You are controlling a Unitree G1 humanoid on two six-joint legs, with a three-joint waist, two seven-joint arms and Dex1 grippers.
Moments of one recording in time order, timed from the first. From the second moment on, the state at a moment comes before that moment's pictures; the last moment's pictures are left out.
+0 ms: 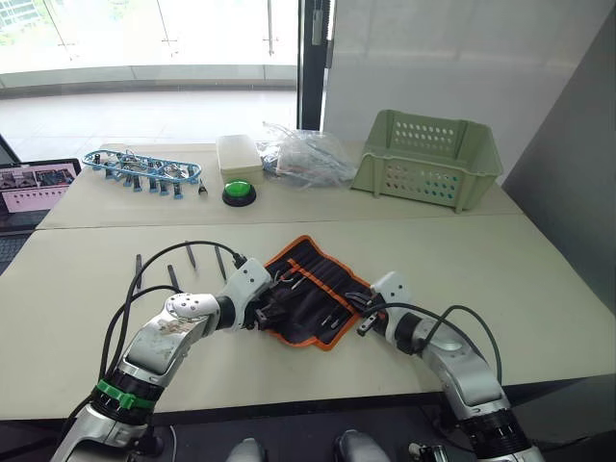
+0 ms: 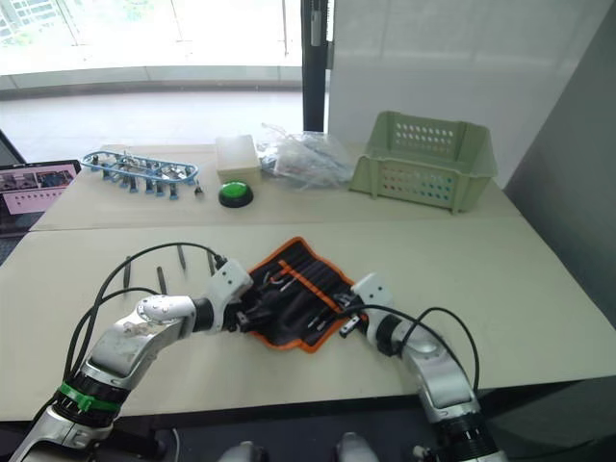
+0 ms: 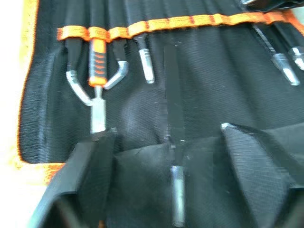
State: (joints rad) left arm -0.39 0.59 -0.22 -0.13 -0.26 0.68 -0.68; right arm -0.23 -0.34 0.14 -0.06 0.17 0.34 0.59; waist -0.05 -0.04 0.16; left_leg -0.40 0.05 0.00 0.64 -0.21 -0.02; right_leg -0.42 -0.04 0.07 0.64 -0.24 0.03
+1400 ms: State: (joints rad) left arm 0.31 0.76 0.53 -0.40 -0.47 0.81 -0.72; right arm -0.27 -0.34 0.16 -0.02 0.17 0.34 0.63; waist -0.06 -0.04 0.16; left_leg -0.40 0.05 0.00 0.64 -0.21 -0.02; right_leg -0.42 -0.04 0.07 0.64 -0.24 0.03
